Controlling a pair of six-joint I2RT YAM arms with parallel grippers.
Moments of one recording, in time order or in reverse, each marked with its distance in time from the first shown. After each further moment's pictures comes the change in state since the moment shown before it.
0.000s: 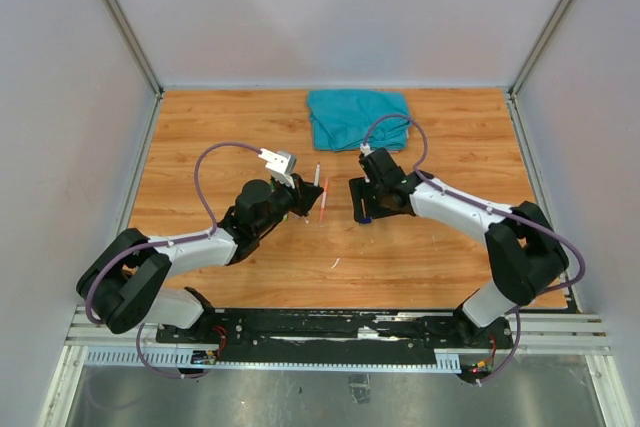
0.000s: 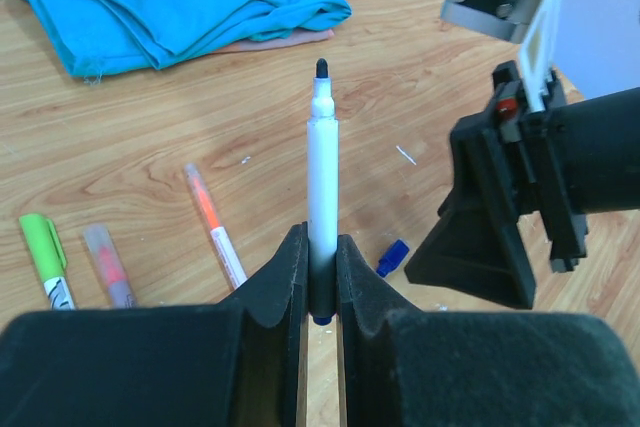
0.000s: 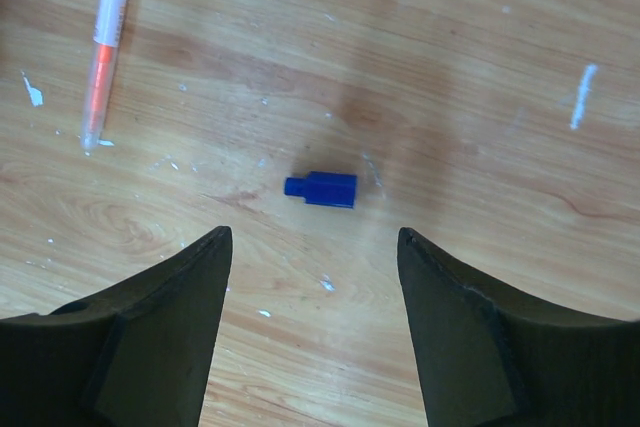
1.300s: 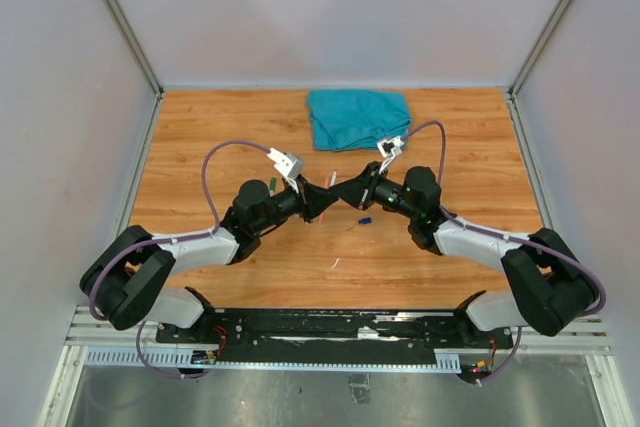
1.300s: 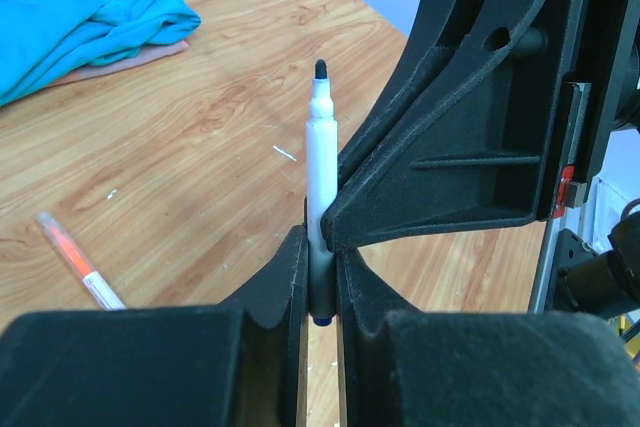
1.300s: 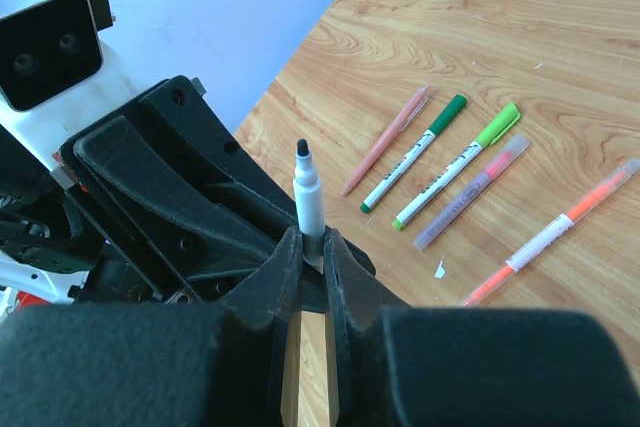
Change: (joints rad) left arm -0.001 0.024 0.000 0.130 0.291 -0.038; right arm -0.040 -0.160 -0.410 1.227 -0.528 0.302
